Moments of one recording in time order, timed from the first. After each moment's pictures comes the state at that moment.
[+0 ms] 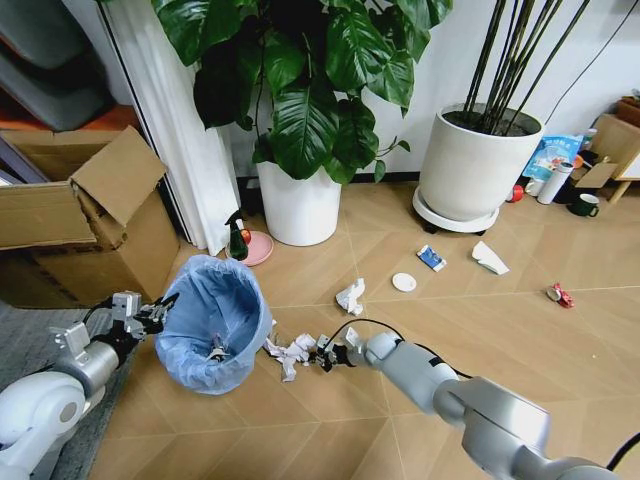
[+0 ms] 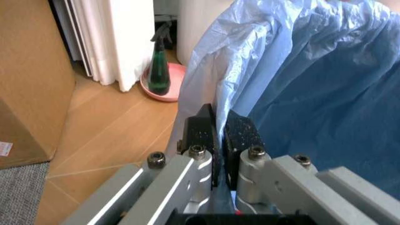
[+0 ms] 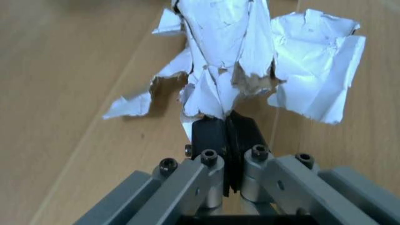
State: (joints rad) left arm 1.49 -0.68 -0.67 -1.94 -0.94 0.22 0.07; right arm -0.41 1.43 -0.55 0.46 0.43 0.17 -0.69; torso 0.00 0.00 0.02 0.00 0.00
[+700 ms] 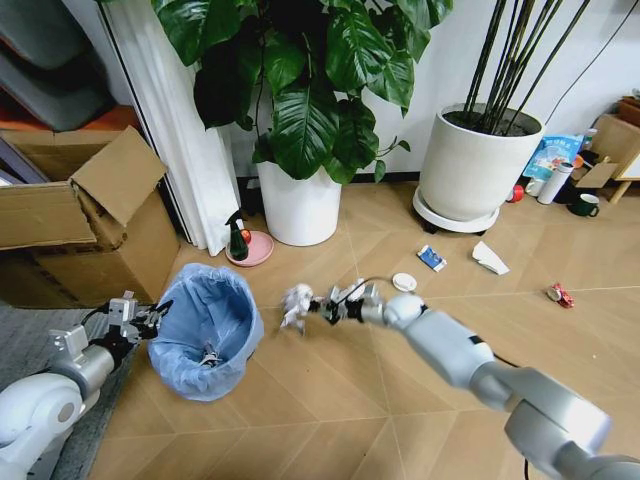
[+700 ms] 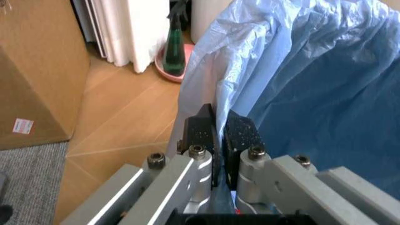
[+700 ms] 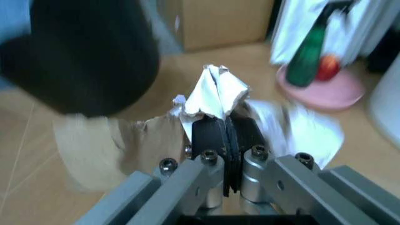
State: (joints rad) left arm 1.48 -0.66 -0.64 -1.87 -0.94 0.23 0.06; right arm -0.36 1.23 -0.33 0.79 0.50 0.25 -0.85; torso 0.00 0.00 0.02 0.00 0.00
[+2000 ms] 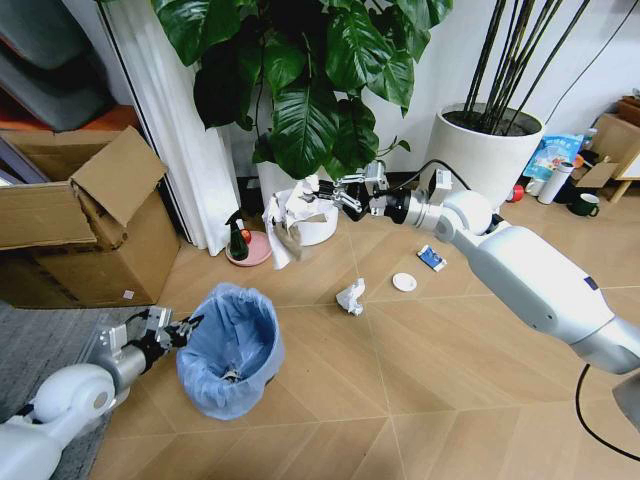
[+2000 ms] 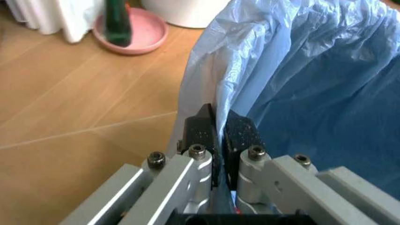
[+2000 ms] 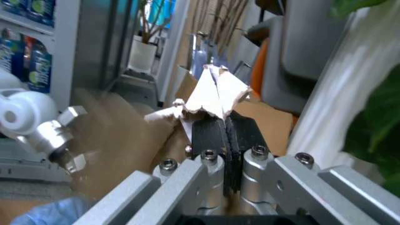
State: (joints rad) left arm 1.19 -0.58 -0.28 -1.75 -1.04 0.25 0.10; right arm -0.16 0.92 -0.32 1.44 0.89 0.17 -0.87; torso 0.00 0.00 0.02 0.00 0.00
